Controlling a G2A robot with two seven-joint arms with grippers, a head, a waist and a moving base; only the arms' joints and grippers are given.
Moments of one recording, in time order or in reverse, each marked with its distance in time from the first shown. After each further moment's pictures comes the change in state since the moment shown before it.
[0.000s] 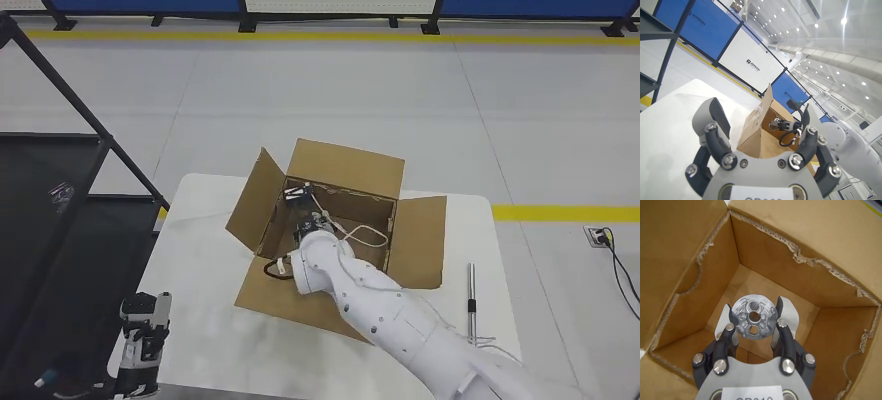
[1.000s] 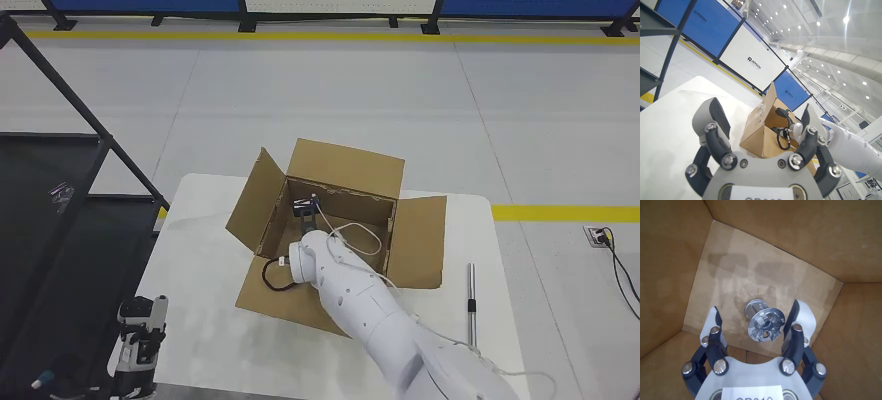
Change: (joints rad) left arm 0.006 -0.009 -0.029 0.023 -0.017 -0.032 -0.032; right arm 0.143 -0.271 0.024 0.642 0.219 -0.150 -0.141
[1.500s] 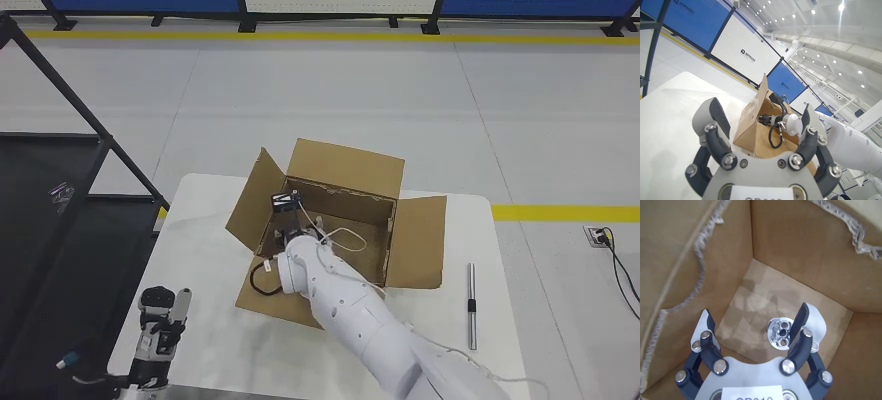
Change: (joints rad) left arm -0.049 -0.002 0.045 -0.010 0.057 0.005 -0.071; right arm -0.067 0.010 0.027 -0.129 -0.048 -0.017 -0.222
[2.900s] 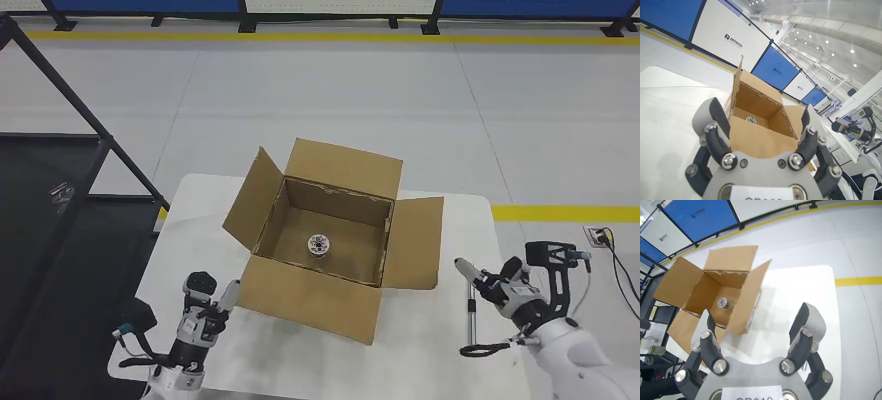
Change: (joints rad) left arm -0.100 -0.006 0.134 -0.018 0.117 0.053 -0.112; right arm -1.147 0.470 1.326 -1.850 -0.185 -0.569 0.638
